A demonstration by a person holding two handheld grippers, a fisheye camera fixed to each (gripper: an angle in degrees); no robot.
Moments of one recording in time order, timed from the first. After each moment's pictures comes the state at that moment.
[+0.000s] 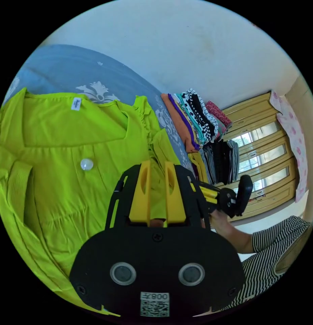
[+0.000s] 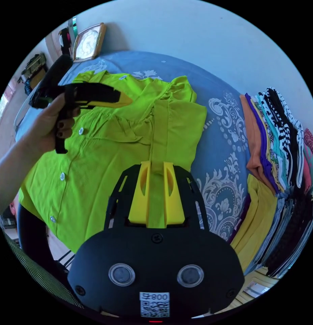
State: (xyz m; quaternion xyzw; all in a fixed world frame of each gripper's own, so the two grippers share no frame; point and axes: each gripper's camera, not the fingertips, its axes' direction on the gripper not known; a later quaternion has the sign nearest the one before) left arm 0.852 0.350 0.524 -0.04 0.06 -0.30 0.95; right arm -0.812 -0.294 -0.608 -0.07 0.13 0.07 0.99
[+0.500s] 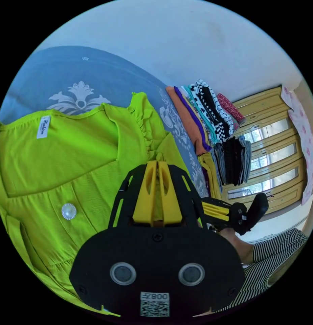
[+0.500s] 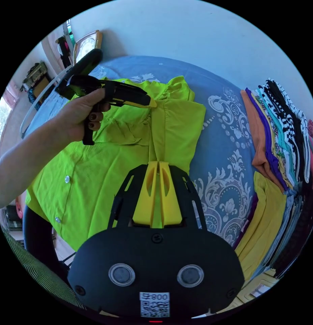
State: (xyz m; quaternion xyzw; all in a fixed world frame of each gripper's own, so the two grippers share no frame) left arm 0.853 0.248 0.575 -0.07 0.04 -0.29 0.95; right arm -0.779 -0.230 -0.614 -0.04 0.08 0.09 0.99
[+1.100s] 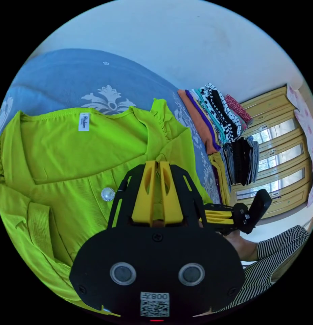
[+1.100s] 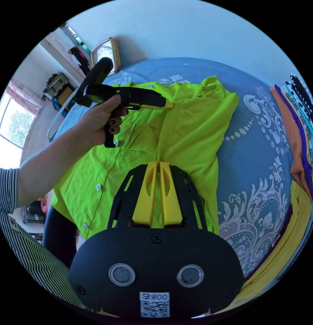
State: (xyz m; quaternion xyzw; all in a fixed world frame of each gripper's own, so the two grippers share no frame) left arm 0.874 0.245 0.554 -0.08 0.00 -0.29 0.95; right arm -0.759 -0.171 -0.588 -0.02 -0.05 0.09 0.99
